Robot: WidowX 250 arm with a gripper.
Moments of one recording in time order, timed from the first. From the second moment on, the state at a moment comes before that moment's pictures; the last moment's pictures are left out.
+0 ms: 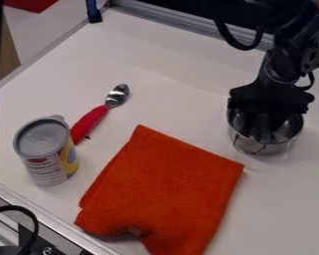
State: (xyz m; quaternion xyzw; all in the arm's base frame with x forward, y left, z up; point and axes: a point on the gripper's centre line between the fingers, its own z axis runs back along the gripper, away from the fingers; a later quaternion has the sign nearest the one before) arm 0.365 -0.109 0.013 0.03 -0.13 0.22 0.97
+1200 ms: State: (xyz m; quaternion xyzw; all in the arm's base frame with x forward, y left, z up) arm 0.397 -0.030 0.078 -0.02 -0.11 0.41 0.91
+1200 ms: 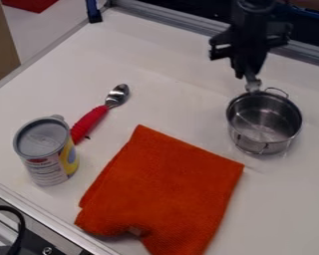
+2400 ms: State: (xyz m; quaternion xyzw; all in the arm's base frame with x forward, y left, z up) arm 0.429 0.066 0.013 0.06 -0.02 0.56 0.83
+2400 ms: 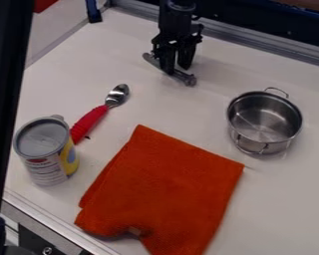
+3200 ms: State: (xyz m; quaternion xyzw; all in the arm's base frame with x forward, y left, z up) arm 0.424 0.067 0.065 0.02 -0.08 0.53 0.85
